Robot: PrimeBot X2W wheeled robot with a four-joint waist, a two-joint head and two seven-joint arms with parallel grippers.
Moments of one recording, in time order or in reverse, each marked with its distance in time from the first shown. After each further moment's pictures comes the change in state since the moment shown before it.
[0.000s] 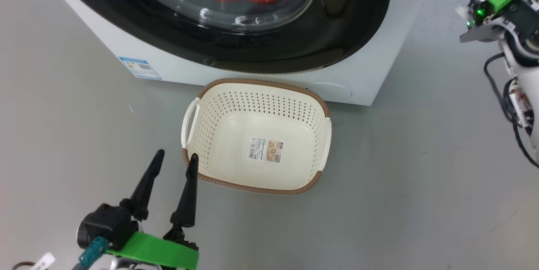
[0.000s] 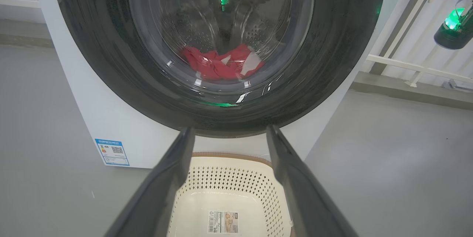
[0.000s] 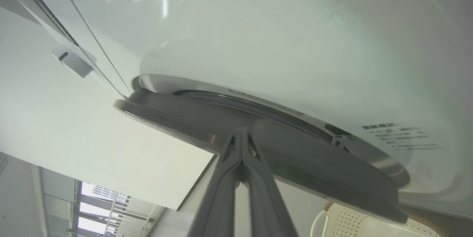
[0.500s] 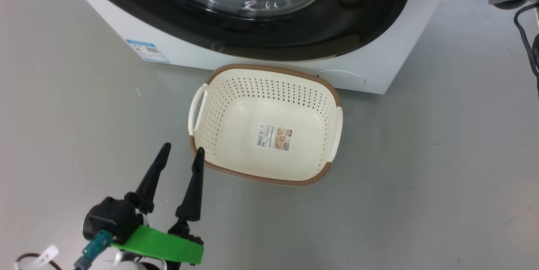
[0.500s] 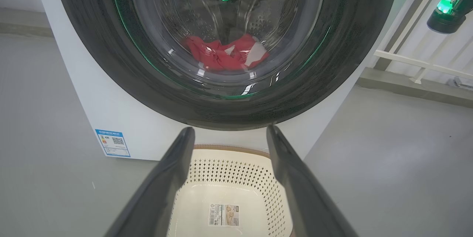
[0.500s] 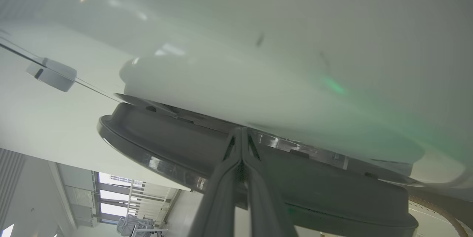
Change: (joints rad) left arm -0.026 0.000 -0.028 0.000 -0.018 0.000 0.000; right arm -0.211 -0.006 -0.003 0.220 0.073 0.000 0.200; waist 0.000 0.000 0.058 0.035
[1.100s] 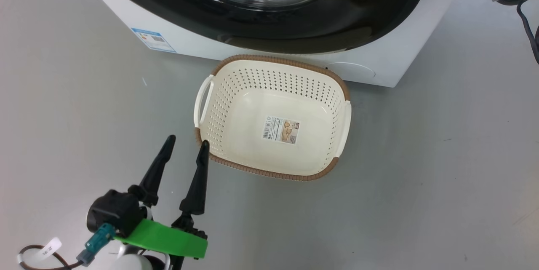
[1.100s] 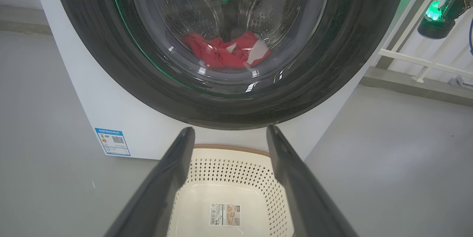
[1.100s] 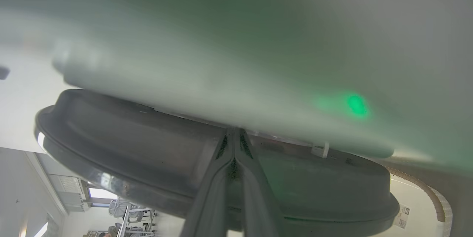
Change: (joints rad) left arm -0.032 -0.002 -0.019 0.003 -0.010 0.000 0.000; right arm -0.071 0.008 0.054 0.084 -0.025 -0.003 0.109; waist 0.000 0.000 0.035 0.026
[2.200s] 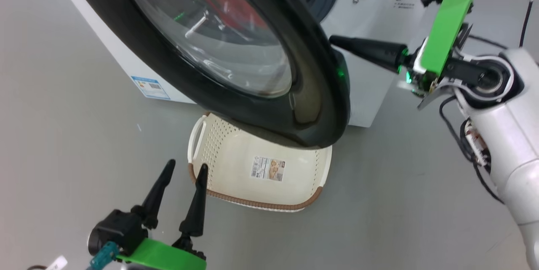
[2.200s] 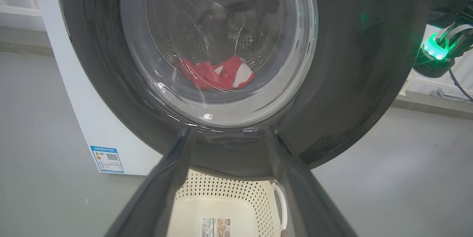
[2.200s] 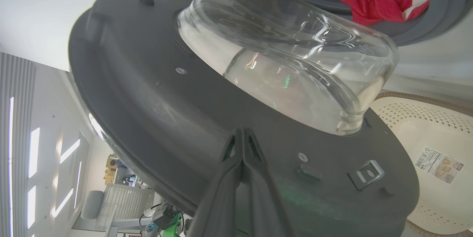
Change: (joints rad) left arm 0.060 -0.001 0.010 0.023 0.013 0.000 0.000; right arm 0.372 0.062 0.009 -0.350 0.016 -0.006 0.118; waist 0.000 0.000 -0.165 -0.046
